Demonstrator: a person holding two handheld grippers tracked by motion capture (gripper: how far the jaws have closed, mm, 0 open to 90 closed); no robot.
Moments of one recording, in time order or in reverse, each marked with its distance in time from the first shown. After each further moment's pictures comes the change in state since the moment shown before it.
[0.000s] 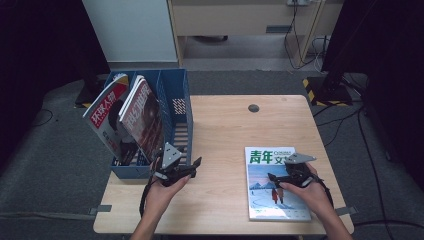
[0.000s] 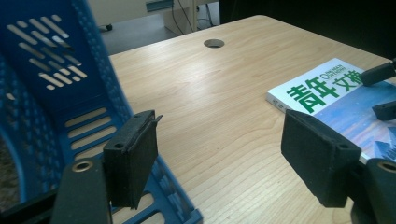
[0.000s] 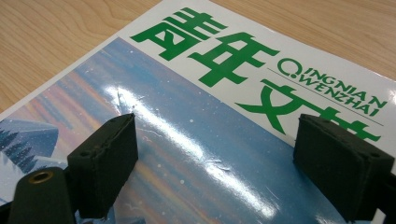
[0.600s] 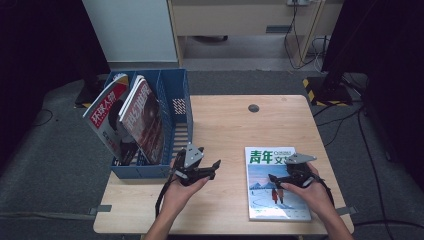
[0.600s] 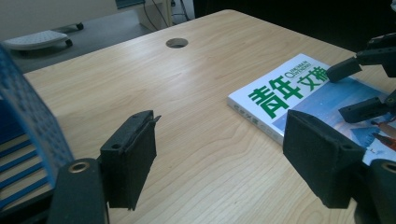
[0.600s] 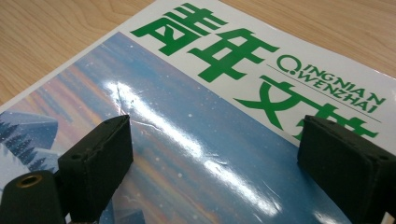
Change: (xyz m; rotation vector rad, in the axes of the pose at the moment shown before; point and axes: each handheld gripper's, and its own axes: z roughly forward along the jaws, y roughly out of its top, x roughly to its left) left arm -0.041 0.011 0.035 0.025 -0.087 0.039; right arm -0.002 -0.001 -0.002 0.014 0.003 -0.008
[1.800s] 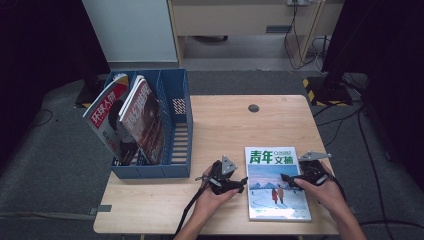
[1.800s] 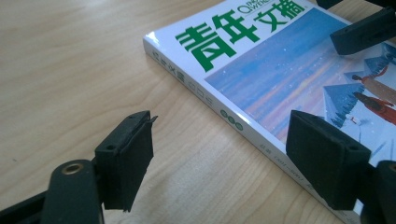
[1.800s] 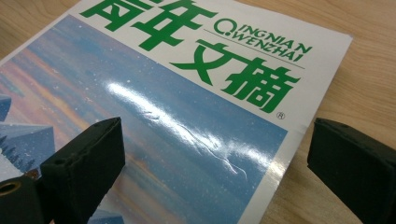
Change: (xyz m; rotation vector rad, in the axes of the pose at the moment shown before) left arm -0.058 -0.038 0.082 0.175 -0.121 -0.034; right arm -0.035 -0.013 -0.015 0.048 0.000 0.094
